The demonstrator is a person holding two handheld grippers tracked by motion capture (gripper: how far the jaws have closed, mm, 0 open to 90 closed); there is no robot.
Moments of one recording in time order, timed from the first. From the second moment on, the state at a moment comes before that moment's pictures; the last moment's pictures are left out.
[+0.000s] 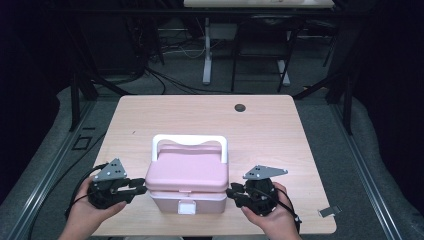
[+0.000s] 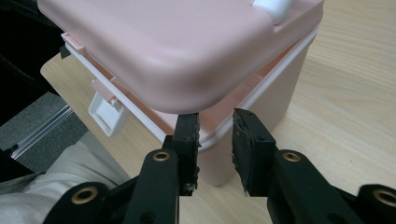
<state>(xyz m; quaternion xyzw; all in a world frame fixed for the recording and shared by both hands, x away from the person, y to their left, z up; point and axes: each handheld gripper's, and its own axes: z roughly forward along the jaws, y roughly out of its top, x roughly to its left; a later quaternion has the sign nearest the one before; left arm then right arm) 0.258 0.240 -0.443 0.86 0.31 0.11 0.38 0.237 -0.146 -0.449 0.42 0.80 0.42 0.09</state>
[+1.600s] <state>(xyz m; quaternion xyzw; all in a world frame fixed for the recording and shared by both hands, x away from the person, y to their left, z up) 0.291 0.274 -0.448 0.82 0.40 0.12 0.40 0.261 -0.179 -0.454 0.47 0.77 0.42 0.13</state>
